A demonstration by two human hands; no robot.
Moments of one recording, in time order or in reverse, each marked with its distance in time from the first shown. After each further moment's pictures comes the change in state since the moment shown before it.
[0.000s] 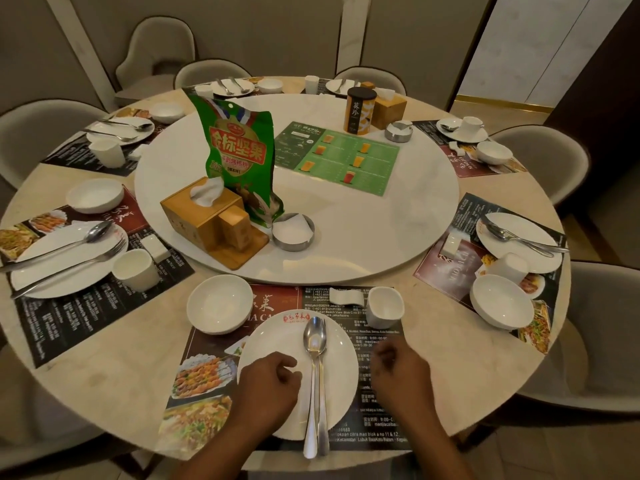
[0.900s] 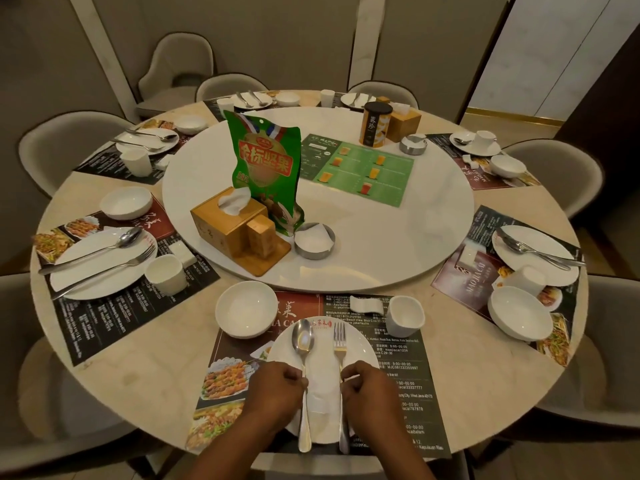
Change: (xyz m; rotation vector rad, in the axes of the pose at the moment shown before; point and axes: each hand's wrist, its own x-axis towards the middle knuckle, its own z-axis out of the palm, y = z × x) left_hand 0.009 -0.012 -0.018 -0.178 -0.062 -0.247; right_hand -0.034 -0.038 0.059 -0.132 -0.204 0.006
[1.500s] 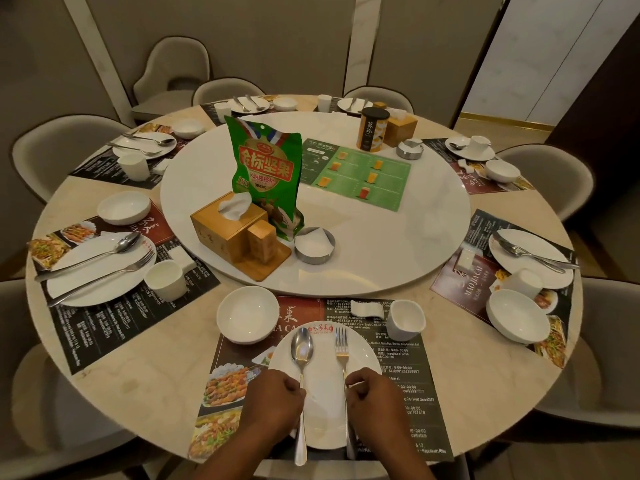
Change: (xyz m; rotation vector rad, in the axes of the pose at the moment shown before) left_hand -0.006 -0.002 -0.011 0.174 0.005 0.071; right_hand -0.006 -0.002 -0.003 -0.005 0.033 0.003
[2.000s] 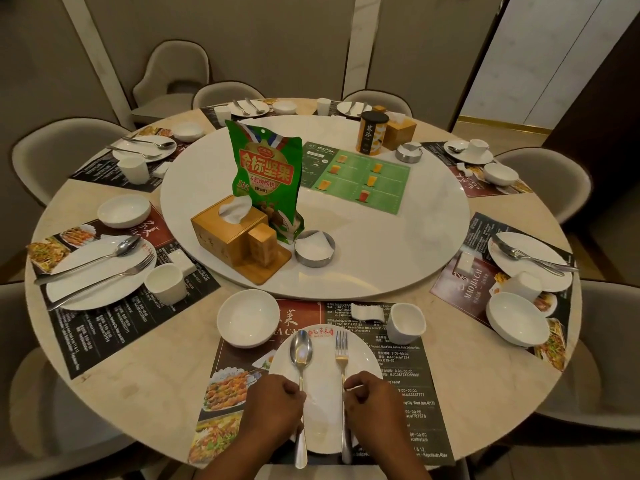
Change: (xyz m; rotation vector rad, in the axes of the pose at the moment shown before) left_hand -0.006 0.002 -0.003 -0.057 0.008 -0.014; right_hand 0.001 0.001 0.005 0.038 0.013 0.010
